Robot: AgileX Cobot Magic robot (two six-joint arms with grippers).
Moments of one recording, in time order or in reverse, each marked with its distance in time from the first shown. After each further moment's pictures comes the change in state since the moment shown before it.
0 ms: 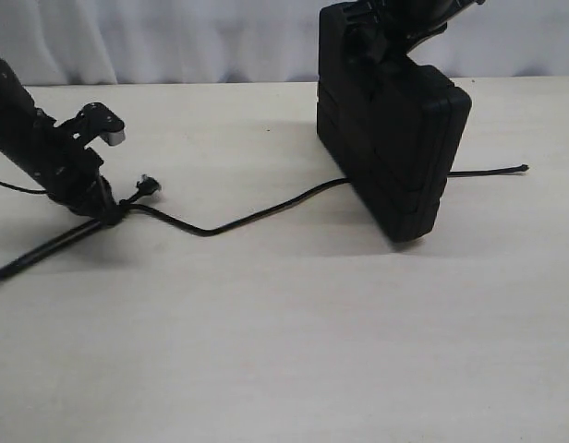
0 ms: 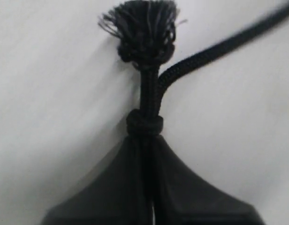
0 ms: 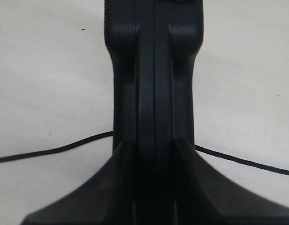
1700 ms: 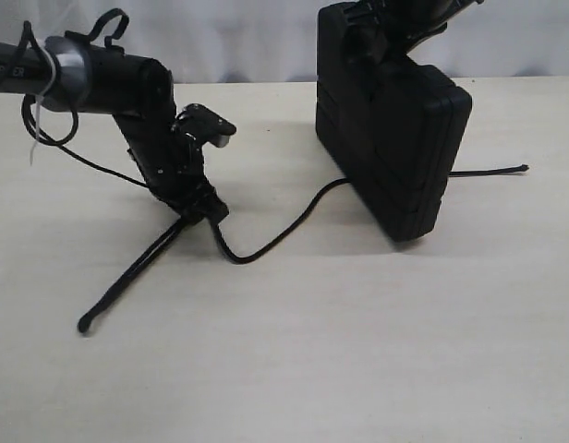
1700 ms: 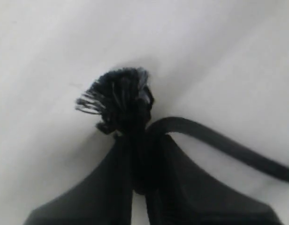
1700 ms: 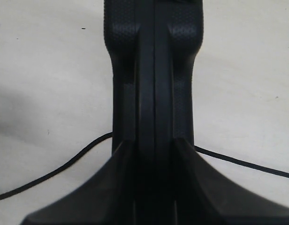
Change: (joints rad) left arm -0.354 0.093 -0.206 0.406 0.008 -0.733; right arm 0.000 0.000 0.000 0.000 -0.002 -0.016
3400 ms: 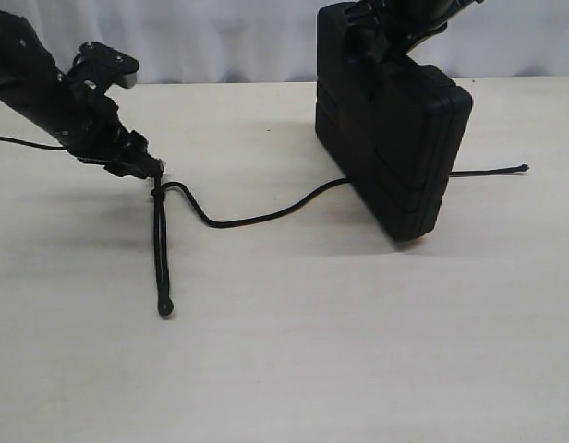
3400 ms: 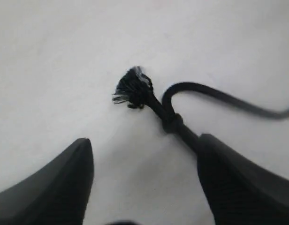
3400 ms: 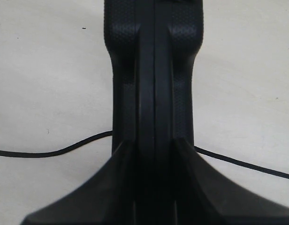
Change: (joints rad) left arm 0.222 -0.257 0.226 -0.200 -0.204 0.293; right arm 0.000 0.000 0.000 0.000 0.000 -0.006
